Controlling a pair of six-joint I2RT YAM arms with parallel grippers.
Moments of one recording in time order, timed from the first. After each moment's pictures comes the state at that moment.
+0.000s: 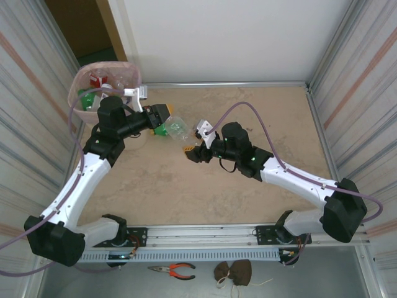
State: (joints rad) left arm -0.32 1.14 1.09 -0.14 0.56 -0.63; right arm 0.83 1.30 0.93 0.10 -0.26 -0.06
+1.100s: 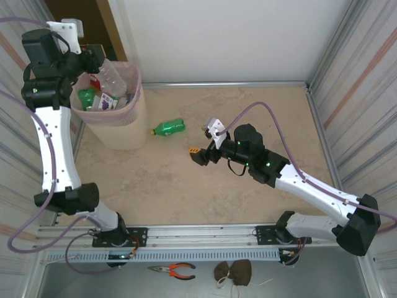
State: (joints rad) left arm 0.14 1.60 2.19 -0.85 0.36 -0.02; right arm 0.86 1.13 0.93 -0.02 -0.15 -0.06
